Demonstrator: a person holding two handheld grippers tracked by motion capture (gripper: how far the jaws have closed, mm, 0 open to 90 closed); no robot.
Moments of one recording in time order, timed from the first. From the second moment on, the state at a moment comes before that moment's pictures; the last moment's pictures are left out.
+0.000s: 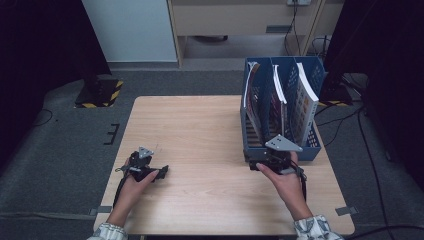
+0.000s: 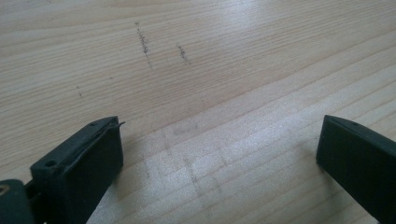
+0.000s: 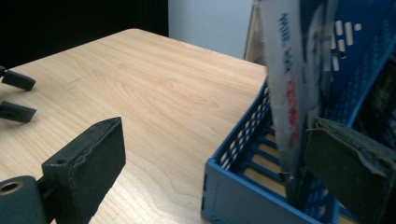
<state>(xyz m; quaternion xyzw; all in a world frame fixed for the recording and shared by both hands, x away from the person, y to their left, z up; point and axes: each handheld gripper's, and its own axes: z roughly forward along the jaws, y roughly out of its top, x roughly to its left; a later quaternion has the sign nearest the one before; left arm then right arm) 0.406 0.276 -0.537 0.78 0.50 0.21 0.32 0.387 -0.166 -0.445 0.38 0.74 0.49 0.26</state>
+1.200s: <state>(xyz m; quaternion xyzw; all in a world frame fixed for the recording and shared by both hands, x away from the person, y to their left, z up) 0.406 0.275 -0.537 0.78 0.50 0.20 0.32 0.370 -0.092 -0.494 0.30 0.83 0.44 0.18</state>
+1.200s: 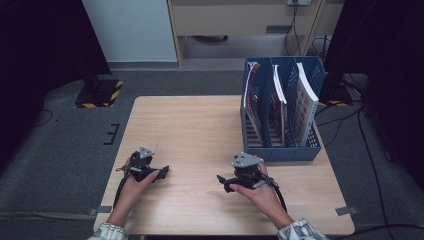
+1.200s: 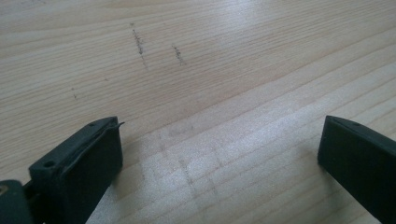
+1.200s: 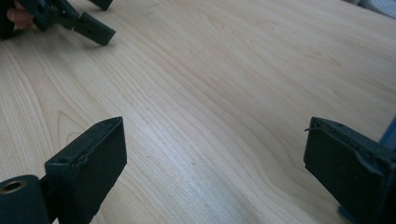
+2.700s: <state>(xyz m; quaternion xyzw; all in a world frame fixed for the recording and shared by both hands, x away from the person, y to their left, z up) 0.406 0.275 -0.537 0.78 0.50 0.20 0.32 0.408 -0.036 -0.539 0.34 0.86 0.36 0.14</state>
